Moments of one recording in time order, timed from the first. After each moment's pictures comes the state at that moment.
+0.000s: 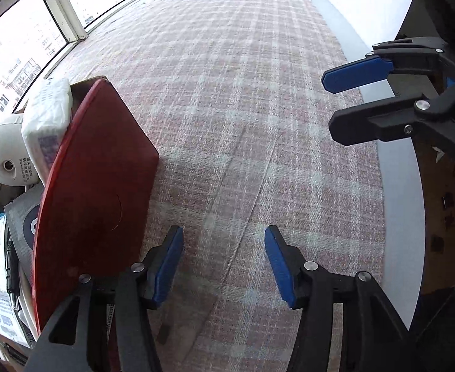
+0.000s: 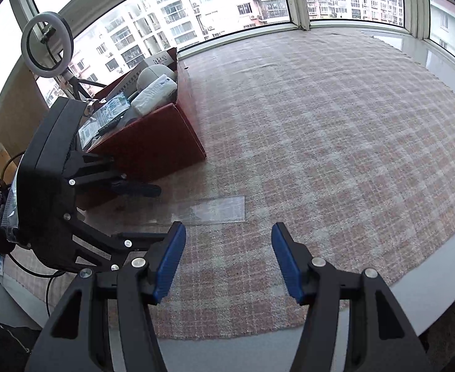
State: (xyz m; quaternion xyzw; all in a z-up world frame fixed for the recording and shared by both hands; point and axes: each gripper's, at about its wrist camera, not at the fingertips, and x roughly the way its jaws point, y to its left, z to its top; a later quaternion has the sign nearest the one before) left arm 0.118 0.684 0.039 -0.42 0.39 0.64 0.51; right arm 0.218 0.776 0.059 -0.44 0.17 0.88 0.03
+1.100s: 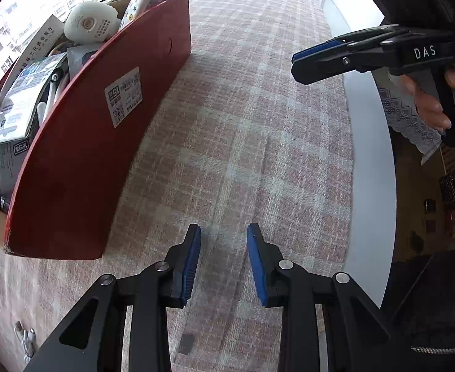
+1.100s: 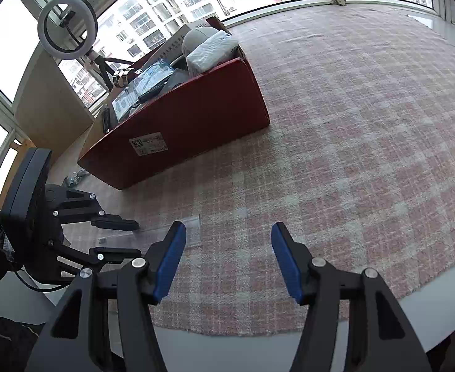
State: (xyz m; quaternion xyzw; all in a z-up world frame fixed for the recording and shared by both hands) left arm 0.128 0.583 0.062 -0.48 0.33 0.65 0.49; right arm 0.204 0.716 0.045 -0.47 0.20 0.86 -0.05
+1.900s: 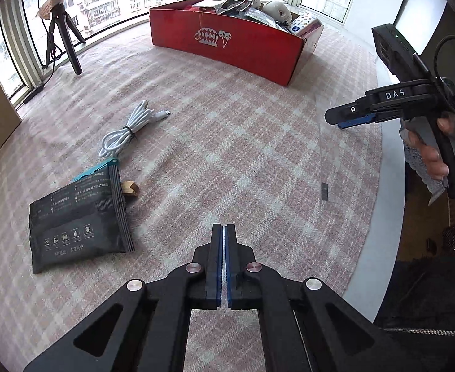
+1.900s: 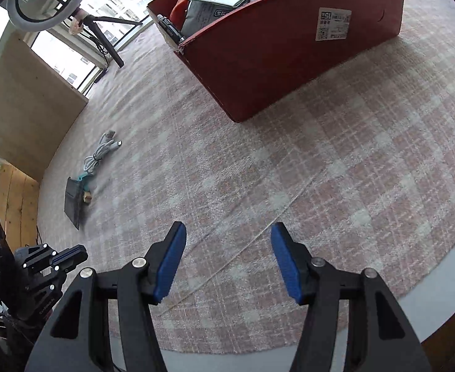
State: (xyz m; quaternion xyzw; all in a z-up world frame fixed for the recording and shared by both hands) left arm 0.077 0.296 0.083 -0.48 0.20 0.75 0.42; right arm 0.166 0.501 0.014 -0.53 0.31 0.79 0.04
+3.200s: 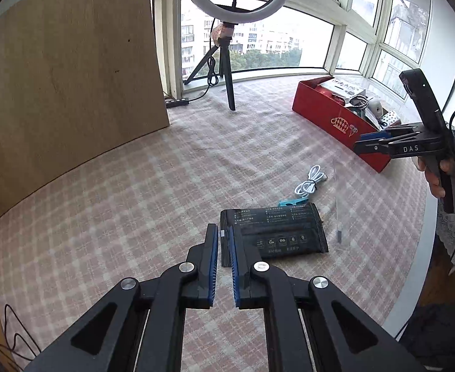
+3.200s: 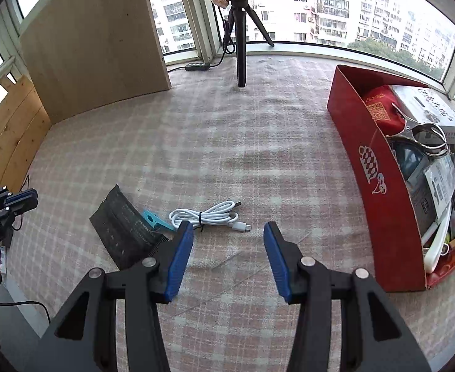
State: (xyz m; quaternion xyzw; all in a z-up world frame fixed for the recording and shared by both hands) left arm -0.001 0.032 0.151 -0.41 0.11 0.86 0.29; right arm 0.011 0.342 0.117 -0.49 0.04 0.87 -0.06
